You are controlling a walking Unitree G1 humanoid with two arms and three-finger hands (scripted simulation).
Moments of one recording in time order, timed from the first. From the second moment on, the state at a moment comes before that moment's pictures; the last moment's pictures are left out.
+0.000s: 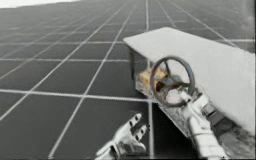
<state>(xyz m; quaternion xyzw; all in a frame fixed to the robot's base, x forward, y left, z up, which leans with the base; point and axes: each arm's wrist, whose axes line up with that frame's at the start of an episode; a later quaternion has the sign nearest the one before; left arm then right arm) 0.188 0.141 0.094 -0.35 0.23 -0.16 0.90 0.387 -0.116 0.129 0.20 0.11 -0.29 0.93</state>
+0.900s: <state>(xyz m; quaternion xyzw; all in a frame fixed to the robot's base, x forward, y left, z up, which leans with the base) 0.184 0.146 0.086 -0.36 0.23 -0.15 0.89 0.385 -0.102 0.121 0.18 0.14 -0.28 0.94</state>
